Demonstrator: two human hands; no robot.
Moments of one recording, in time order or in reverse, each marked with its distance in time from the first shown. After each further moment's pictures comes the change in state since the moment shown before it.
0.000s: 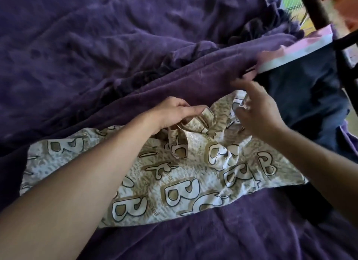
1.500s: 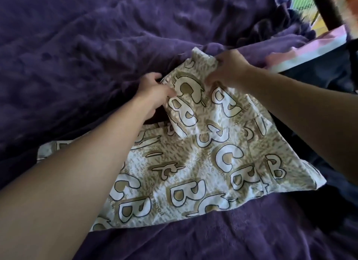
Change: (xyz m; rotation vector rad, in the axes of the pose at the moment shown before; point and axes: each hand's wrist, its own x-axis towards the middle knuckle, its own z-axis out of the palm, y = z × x) left_hand 0.026 -0.002 -0.043 -0.308 0.523 -0.024; right_hand 0.117 -0.054 0.024 0.085 -0.172 0.142
